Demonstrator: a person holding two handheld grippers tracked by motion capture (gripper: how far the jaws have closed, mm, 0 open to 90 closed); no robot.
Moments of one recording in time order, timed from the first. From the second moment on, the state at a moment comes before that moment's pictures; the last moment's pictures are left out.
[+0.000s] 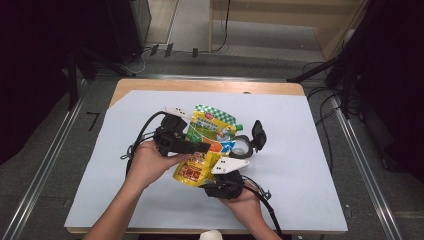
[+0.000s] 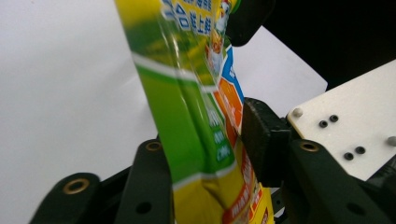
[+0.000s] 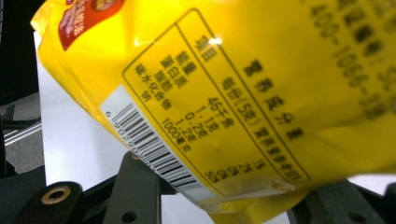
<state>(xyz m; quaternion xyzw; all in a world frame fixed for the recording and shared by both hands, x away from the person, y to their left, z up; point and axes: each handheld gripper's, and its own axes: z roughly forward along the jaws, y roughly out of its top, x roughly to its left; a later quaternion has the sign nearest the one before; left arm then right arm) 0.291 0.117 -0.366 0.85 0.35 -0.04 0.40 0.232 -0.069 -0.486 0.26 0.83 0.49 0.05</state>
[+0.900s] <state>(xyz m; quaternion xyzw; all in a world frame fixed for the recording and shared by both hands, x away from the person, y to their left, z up) 0.288 0.111 -0.362 0.84 0.40 -0.01 0.37 0.217 -0.055 -0.472 0.26 0.84 0.47 0.07</state>
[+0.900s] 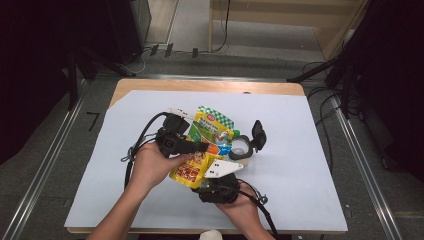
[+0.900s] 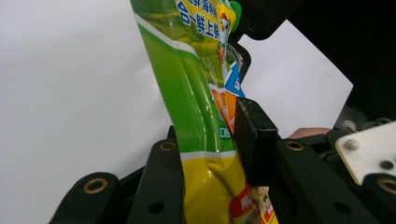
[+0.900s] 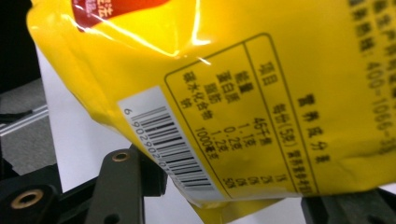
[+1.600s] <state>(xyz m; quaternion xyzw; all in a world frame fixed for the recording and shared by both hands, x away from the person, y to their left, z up) 0.285 0.101 -0.368 0.86 0.38 -0.03 0.35 0.217 -0.052 -0.469 0.27 0.83 0.49 -0.01</state>
